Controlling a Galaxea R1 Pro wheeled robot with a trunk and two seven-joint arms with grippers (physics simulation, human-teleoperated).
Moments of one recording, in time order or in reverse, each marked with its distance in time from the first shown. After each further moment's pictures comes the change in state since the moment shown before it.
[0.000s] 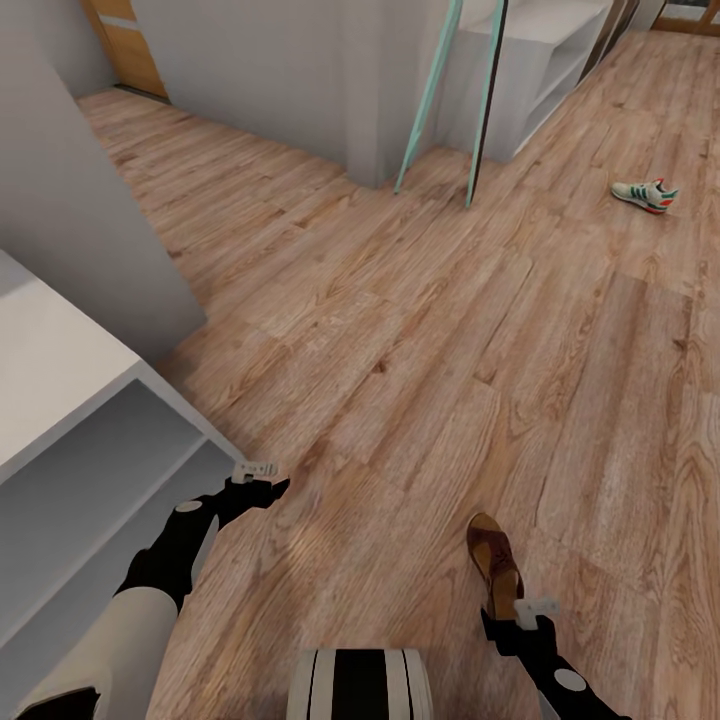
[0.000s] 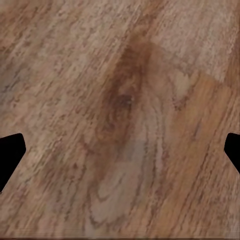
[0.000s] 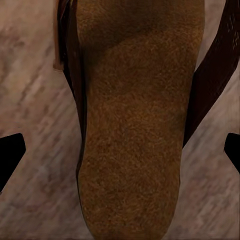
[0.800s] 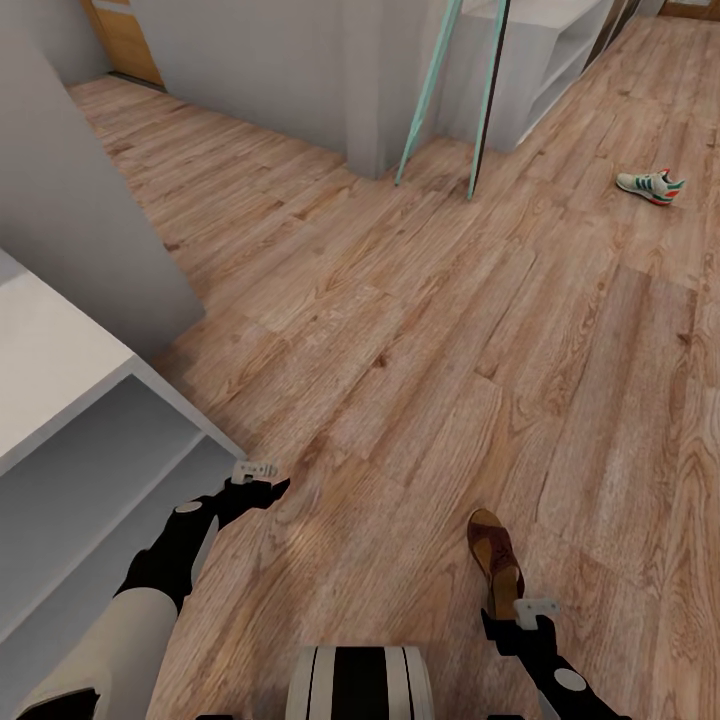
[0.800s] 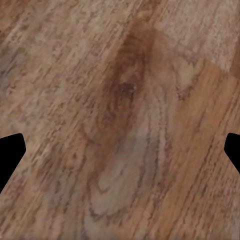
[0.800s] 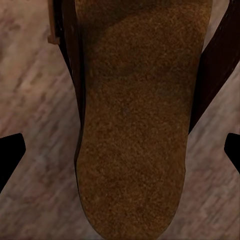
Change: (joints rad) left arm 0.002 0.000 0.001 0.000 0.000 0.000 0.000; right arm 0.000 0.000 0.000 -0.001 0.000 0.000 0.000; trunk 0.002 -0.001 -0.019
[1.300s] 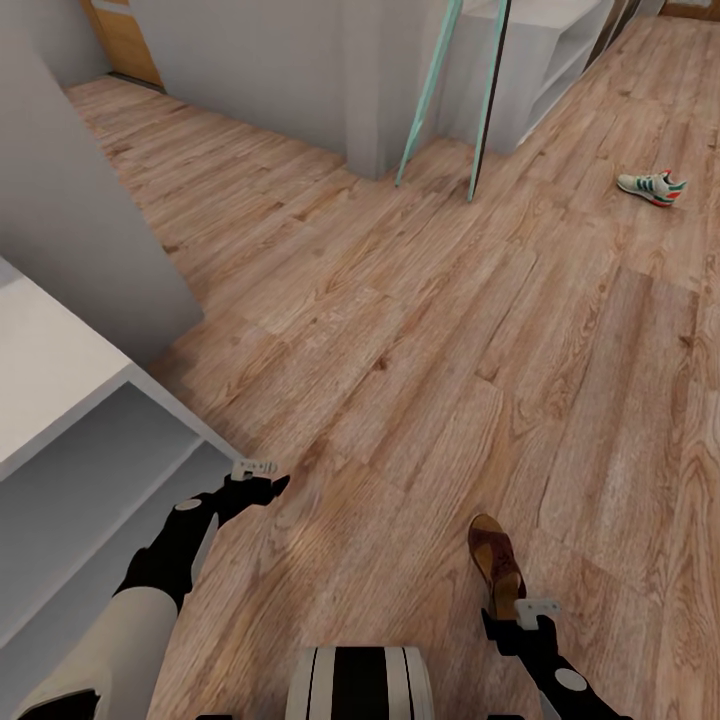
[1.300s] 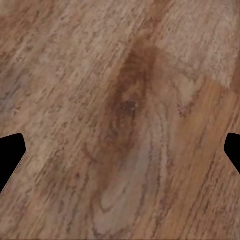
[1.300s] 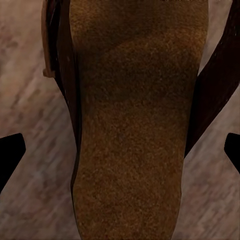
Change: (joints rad) left arm 0.000 -0.003 -0.001 -0.023 0.001 0.001 0.002; right arm 0.000 -0.001 -0.003 0.000 0.000 0.000 0.000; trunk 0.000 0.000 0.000
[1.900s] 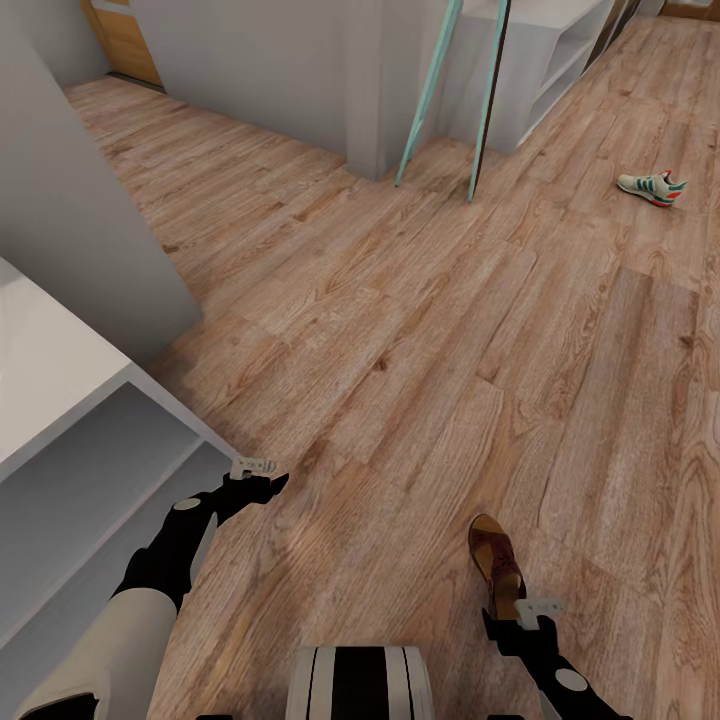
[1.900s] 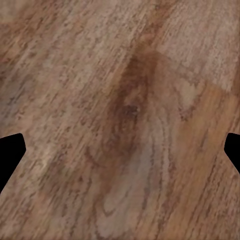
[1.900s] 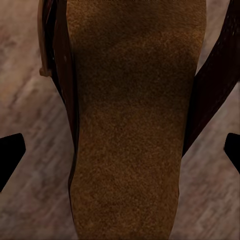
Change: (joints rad) left arm 0.006 0.000 0.000 -0.018 0.000 0.000 0.000; right arm 0.000 -0.001 0.000 0.001 0.000 0.000 -0.001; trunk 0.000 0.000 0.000
